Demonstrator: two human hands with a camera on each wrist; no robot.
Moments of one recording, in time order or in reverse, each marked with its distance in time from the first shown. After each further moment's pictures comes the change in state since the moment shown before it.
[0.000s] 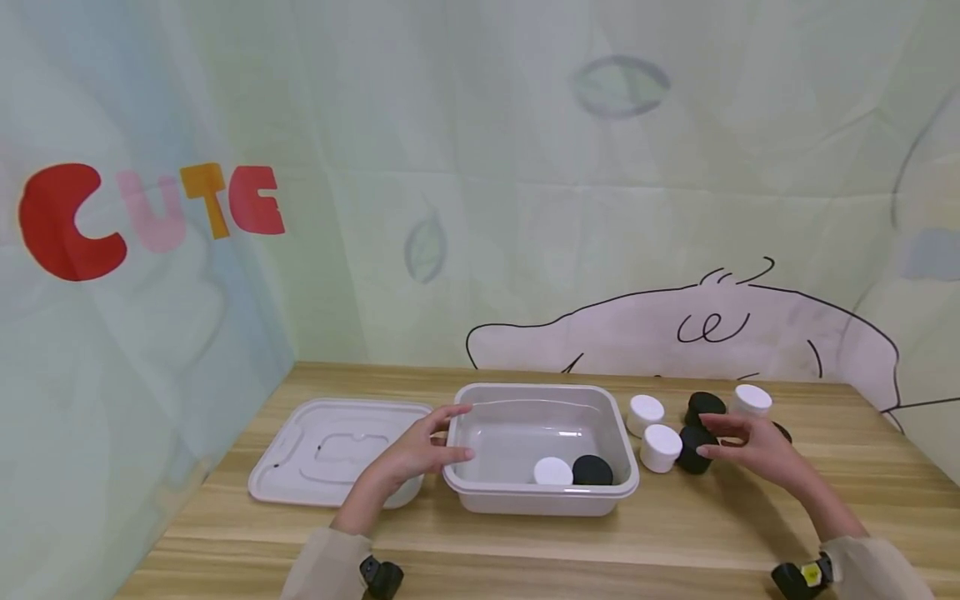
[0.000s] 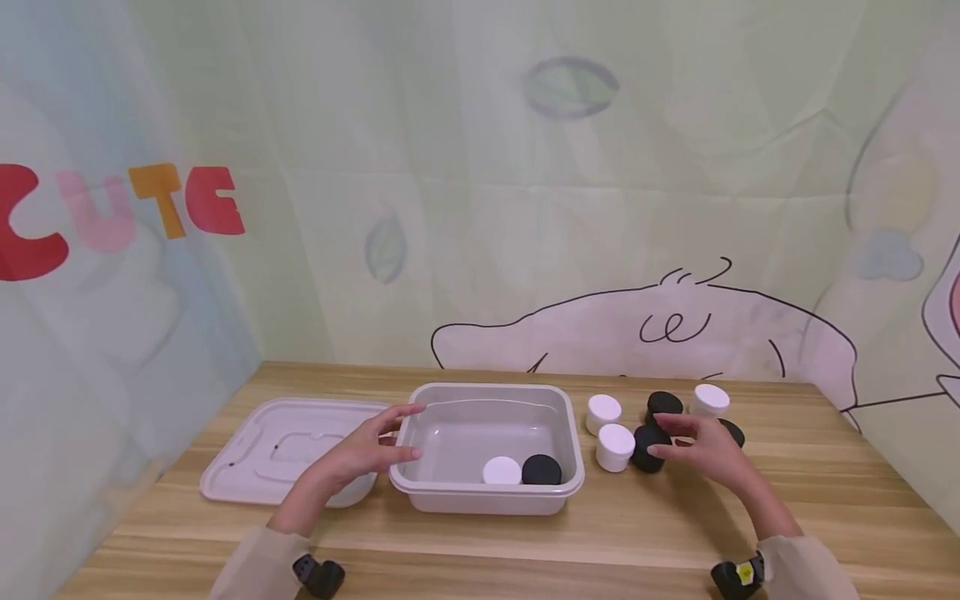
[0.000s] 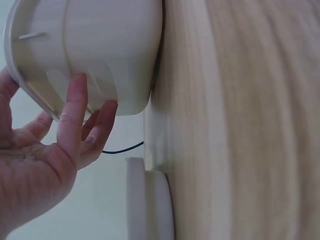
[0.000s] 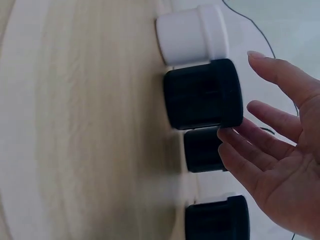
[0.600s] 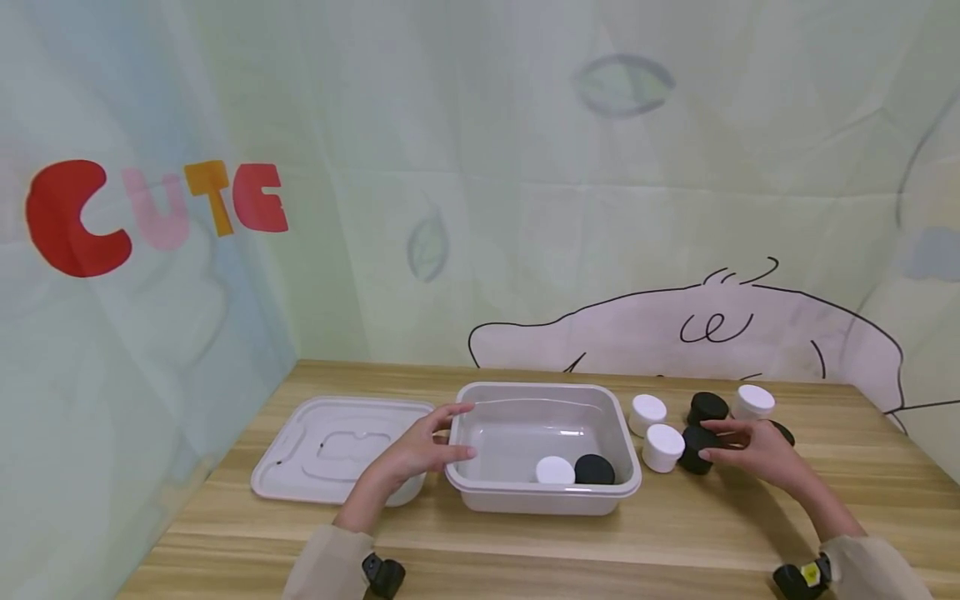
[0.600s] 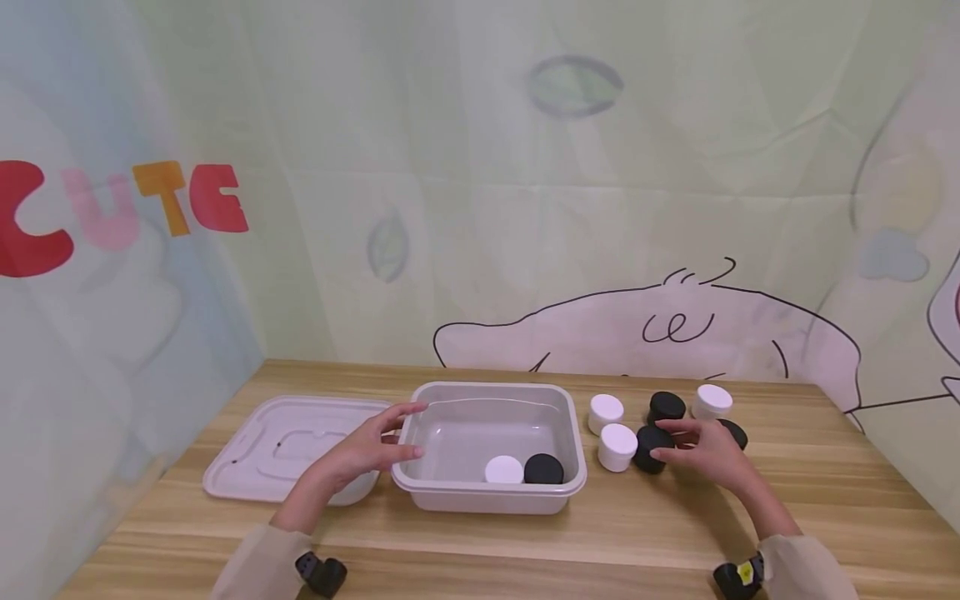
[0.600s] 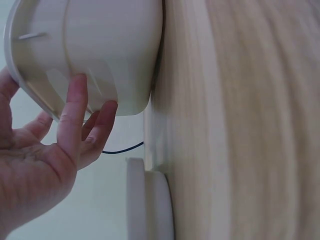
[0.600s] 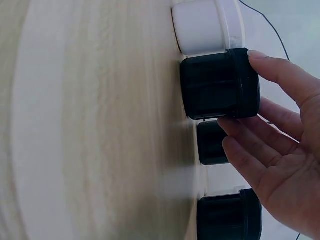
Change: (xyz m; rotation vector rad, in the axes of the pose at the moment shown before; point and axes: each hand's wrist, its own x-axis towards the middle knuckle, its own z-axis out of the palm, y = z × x) left_hand 0.000 -0.001 -0.001 -0.020 -0.019 0.013; right_hand 0.000 0.009 0.006 -0.040 0.015 0.039
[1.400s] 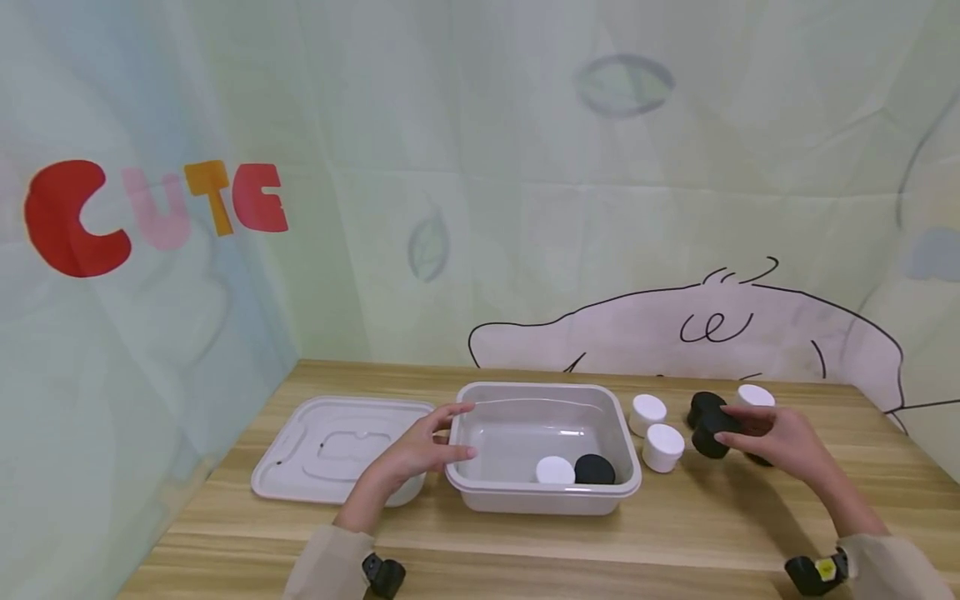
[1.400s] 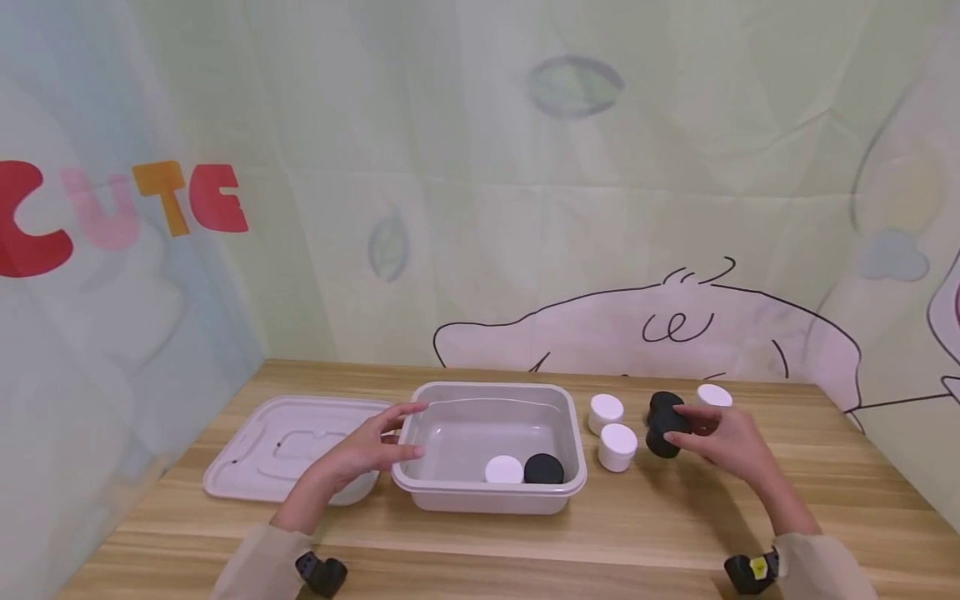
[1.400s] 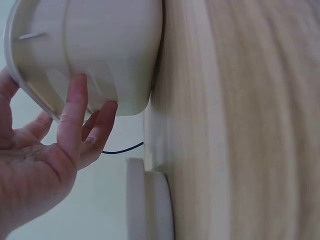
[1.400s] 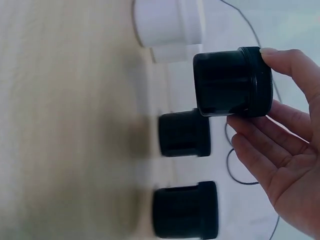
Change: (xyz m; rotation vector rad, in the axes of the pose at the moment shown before) left_hand 0.001 -0.002 0.000 -0.007 -0.005 0.007; right_hand -0.005 -0.014 -0.025 -0.066 0.109 0.031
